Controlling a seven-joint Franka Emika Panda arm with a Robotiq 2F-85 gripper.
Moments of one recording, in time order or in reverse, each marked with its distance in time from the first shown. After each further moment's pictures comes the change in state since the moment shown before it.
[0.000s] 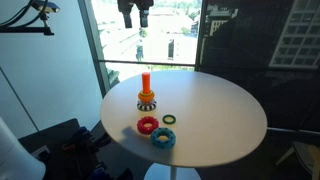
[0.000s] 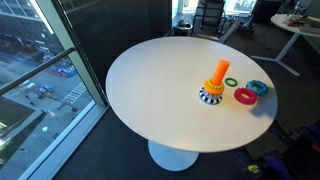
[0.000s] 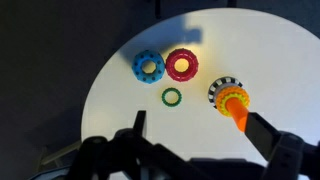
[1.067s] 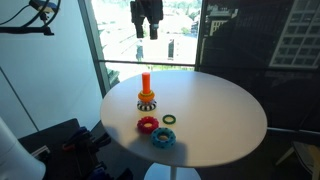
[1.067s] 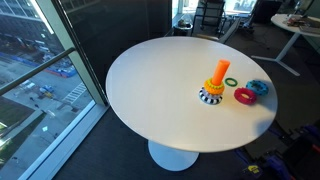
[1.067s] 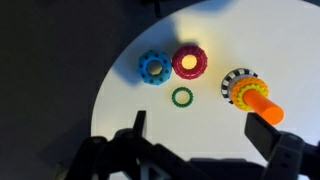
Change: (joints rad) arm -0.030 0.096 -0.012 0.013 0.000 0.056 0.081
